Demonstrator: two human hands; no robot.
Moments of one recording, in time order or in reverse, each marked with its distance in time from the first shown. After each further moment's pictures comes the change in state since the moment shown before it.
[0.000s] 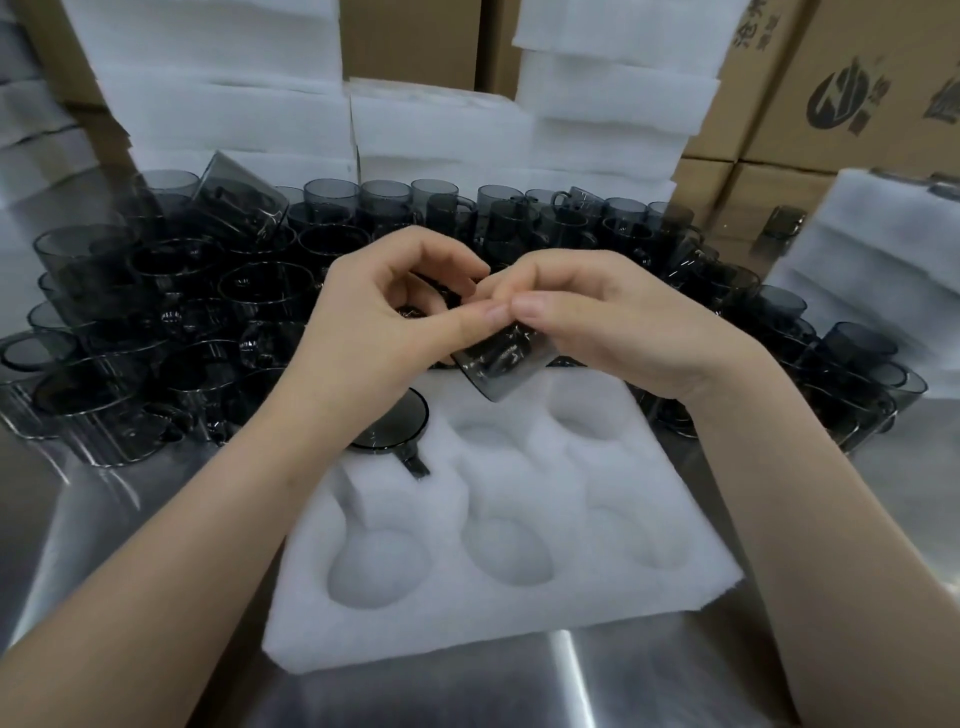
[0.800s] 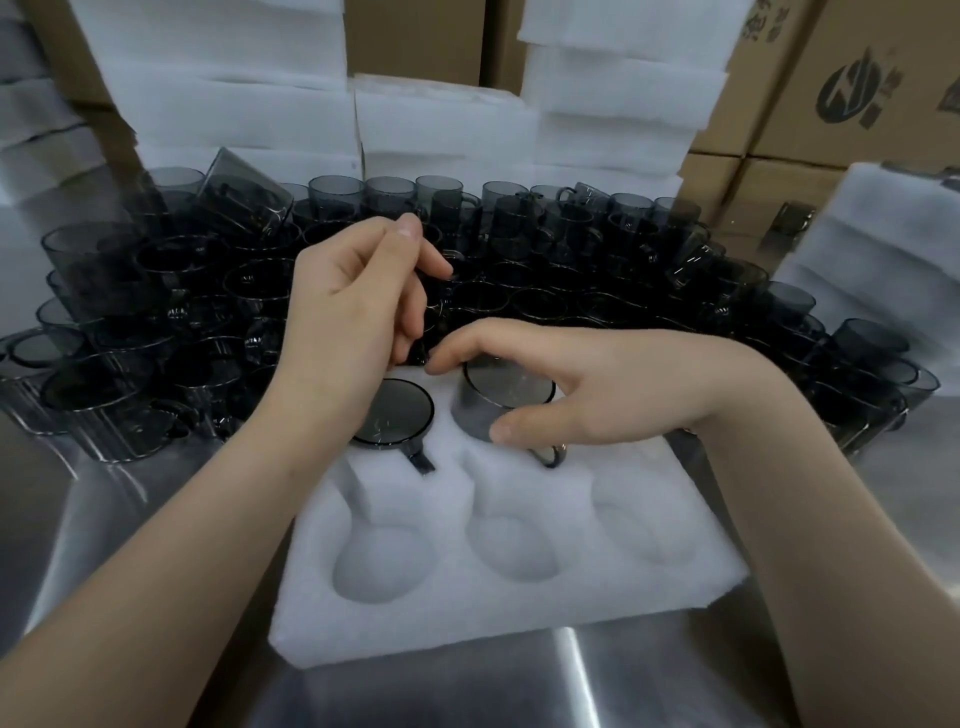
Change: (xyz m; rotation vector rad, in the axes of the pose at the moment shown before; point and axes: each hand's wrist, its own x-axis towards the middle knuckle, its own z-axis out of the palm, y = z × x) left_hand 0.004 -0.003 -0.001 -0.109 0.221 -0.064; right_hand -0.007 -0.022 0.023 -0.646 -0.369 0.267
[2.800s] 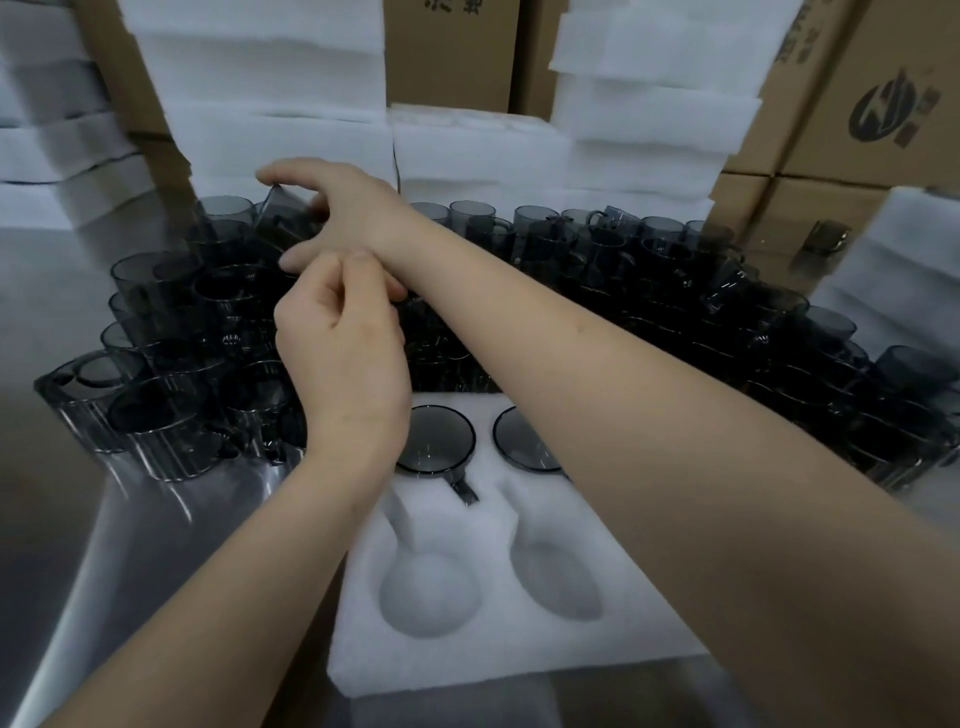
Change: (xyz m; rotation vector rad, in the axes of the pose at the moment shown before) left_hand 0.002 -0.001 -0.007 0.013 0.498 -0.041; right_hand 0.190 -0.064 -0.040 0.115 0.531 -0.093
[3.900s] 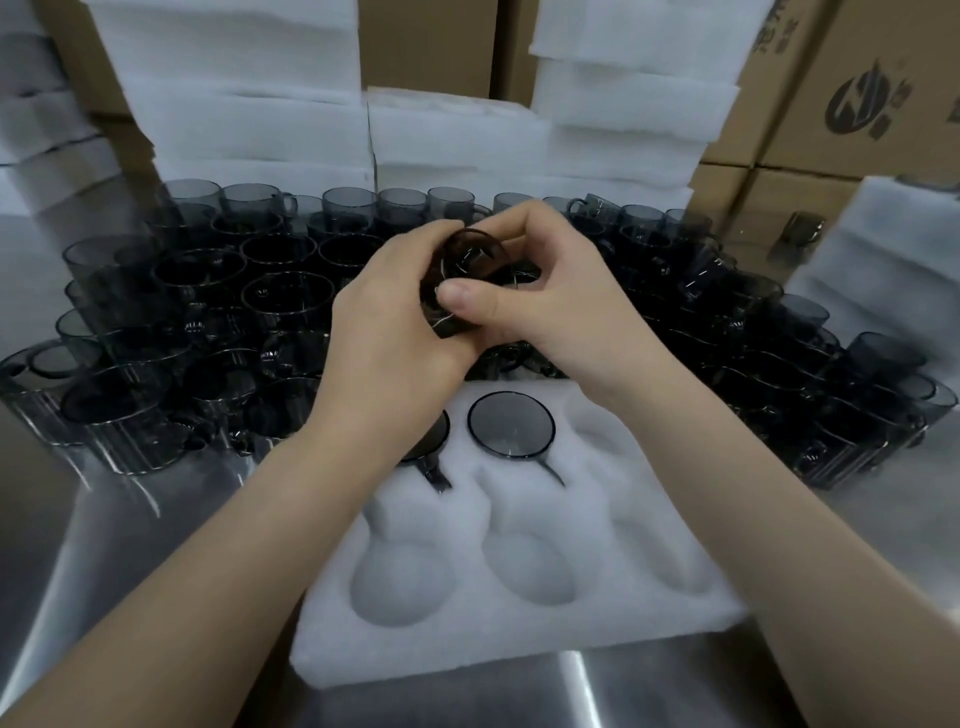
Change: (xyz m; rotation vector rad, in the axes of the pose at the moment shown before) left_hand -0.011 -0.001 0.009 0.448 -0.461 0.365; right_hand -0.148 0.051 -0.041 0.534 0.308 0.034
